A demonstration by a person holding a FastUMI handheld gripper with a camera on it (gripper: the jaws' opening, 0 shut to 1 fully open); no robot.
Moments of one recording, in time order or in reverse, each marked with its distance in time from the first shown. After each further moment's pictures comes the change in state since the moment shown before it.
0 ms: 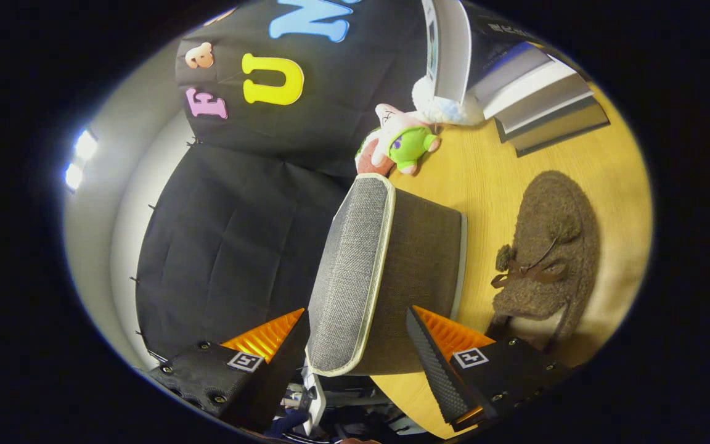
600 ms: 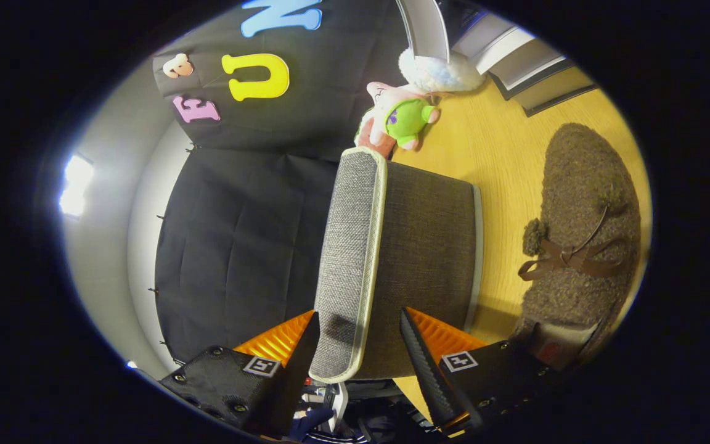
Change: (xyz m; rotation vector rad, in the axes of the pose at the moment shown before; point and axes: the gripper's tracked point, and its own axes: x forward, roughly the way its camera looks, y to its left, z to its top) arm 0.026 0.005 -0.013 0.065 0.078 0.094
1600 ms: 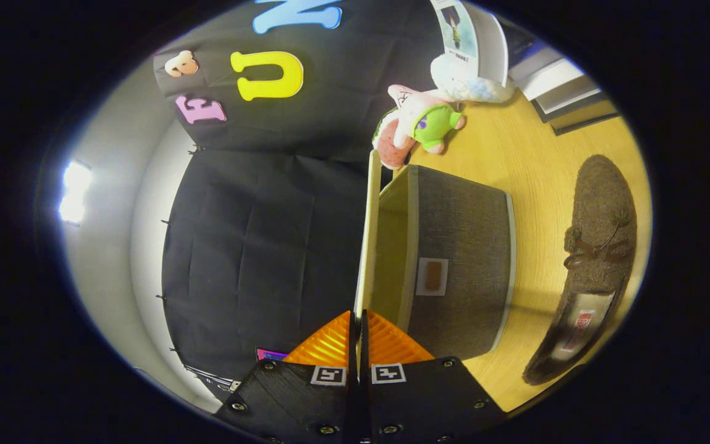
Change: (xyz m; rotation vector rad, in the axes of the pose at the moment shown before) arm -0.005 0.088 0.017 -0.012 -0.008 -0.030
